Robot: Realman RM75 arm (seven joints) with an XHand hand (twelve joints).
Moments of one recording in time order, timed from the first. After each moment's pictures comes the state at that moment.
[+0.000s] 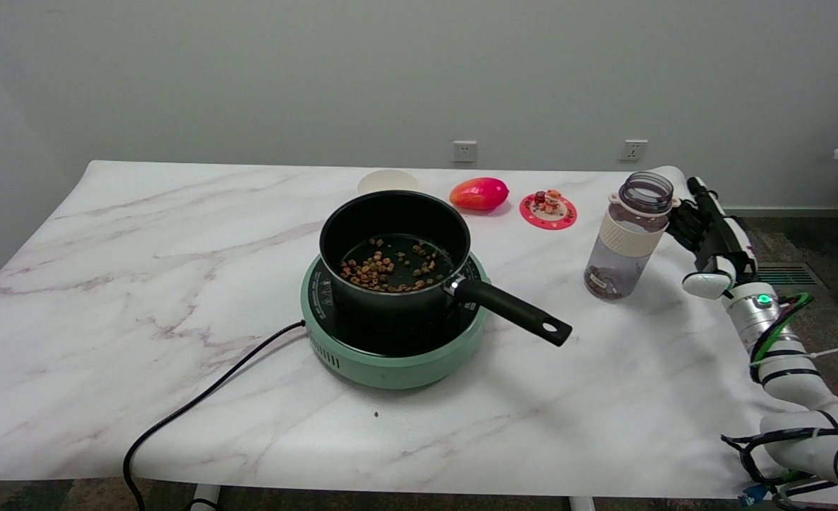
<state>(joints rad) 0.05 -0.90 -1.69 0.56 0.59 0.93 1.77</state>
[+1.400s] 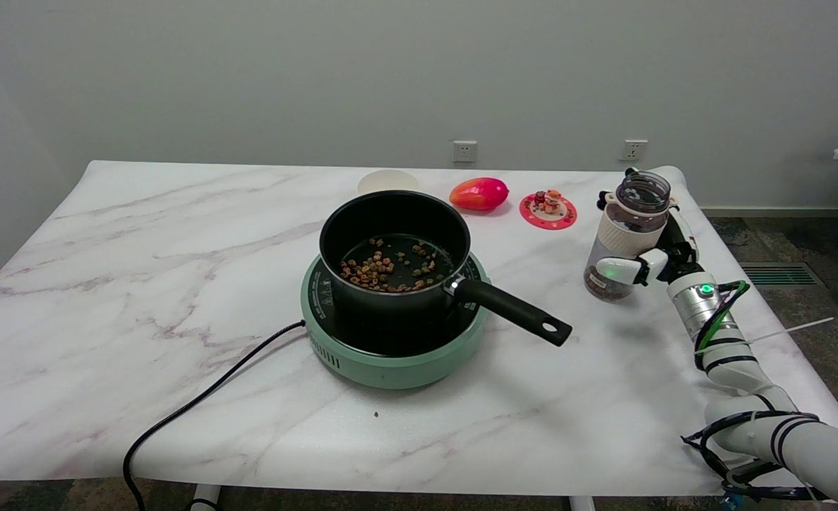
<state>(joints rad) 0.21 -0.99 -1.83 0.48 0.57 0.99 1.77</state>
